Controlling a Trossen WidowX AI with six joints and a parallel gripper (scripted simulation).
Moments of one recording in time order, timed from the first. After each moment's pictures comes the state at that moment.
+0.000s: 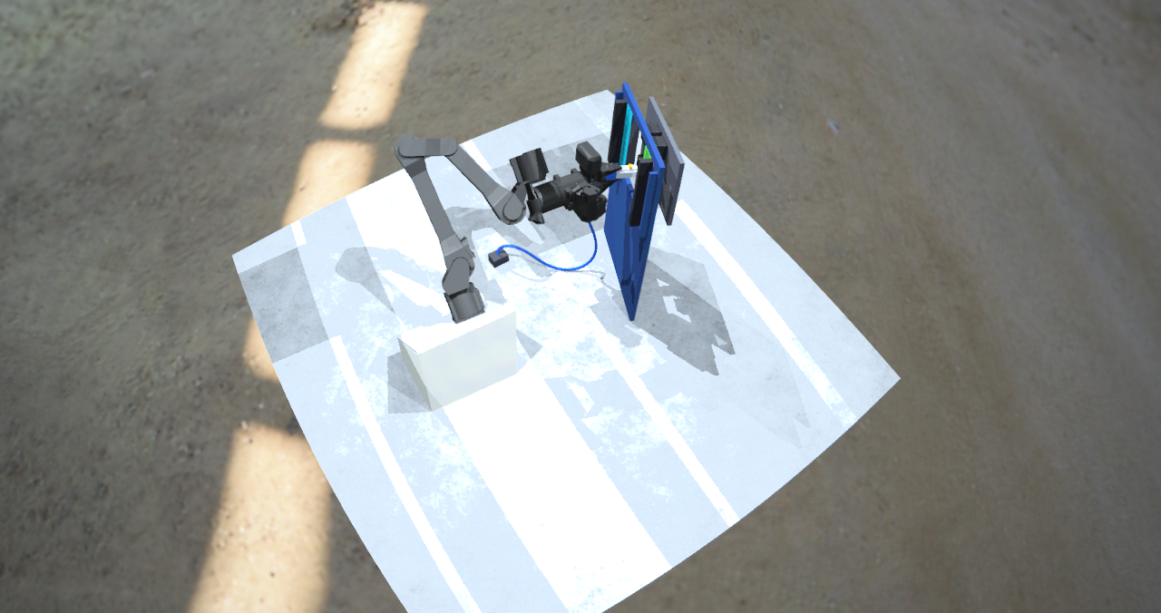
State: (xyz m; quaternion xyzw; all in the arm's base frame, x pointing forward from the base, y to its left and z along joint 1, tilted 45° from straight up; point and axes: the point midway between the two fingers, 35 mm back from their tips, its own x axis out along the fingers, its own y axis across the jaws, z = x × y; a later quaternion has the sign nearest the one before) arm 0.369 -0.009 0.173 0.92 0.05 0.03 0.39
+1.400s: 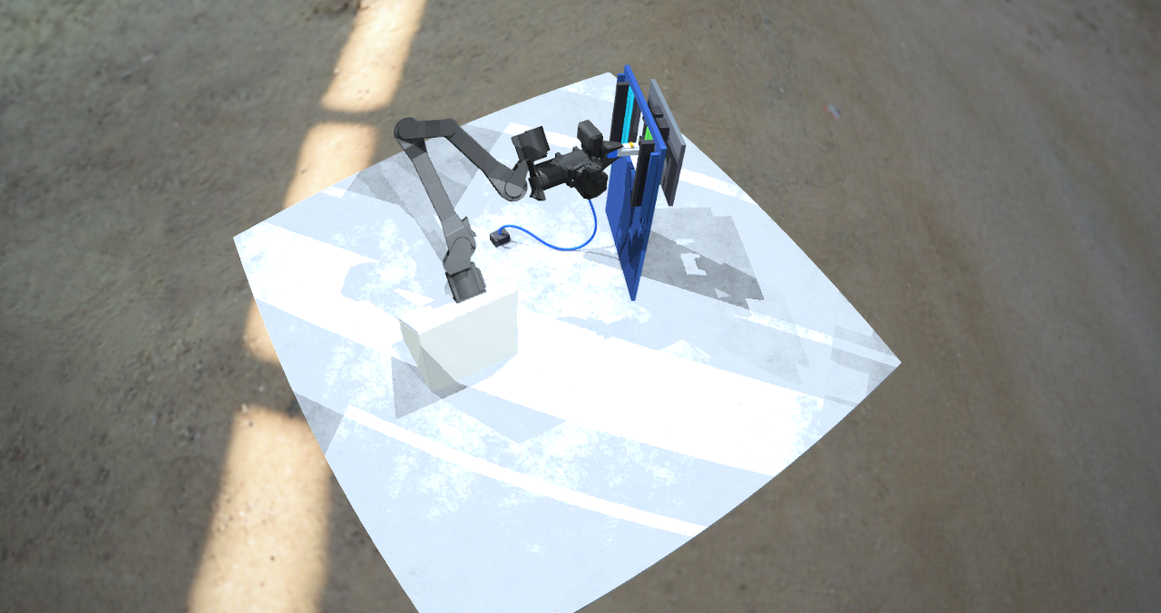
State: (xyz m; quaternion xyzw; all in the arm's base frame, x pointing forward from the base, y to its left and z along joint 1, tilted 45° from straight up) arm 0.370 -0.009 0.180 0.92 0.05 0.03 0.39
